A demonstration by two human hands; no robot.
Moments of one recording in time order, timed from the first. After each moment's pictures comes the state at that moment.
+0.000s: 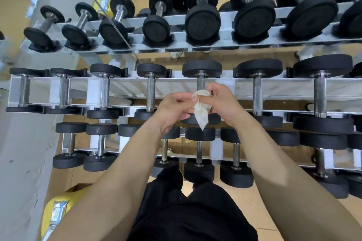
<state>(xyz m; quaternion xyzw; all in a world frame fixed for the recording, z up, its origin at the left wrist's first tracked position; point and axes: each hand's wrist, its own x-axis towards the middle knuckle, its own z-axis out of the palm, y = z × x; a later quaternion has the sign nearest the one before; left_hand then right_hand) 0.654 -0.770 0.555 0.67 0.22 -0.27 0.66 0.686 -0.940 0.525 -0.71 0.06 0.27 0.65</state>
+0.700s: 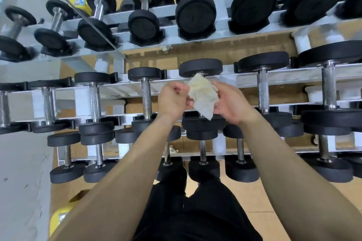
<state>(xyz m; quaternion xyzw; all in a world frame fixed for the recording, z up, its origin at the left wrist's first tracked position) 0.716 -0.769 0.519 0.75 0.27 -0.17 0.57 0.714 -0.940 0.493 -0.51 0.23 0.31 0.77</state>
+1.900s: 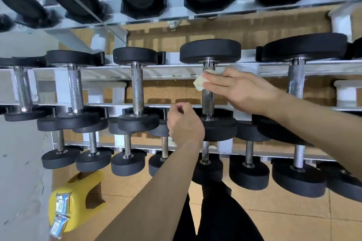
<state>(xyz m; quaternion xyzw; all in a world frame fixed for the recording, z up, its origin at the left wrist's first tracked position) 0.677 -0.821 0.415 0.71 0.52 -0.07 0.47 0.771 -0.982 0.404 -0.88 -0.47 0.03 0.12</state>
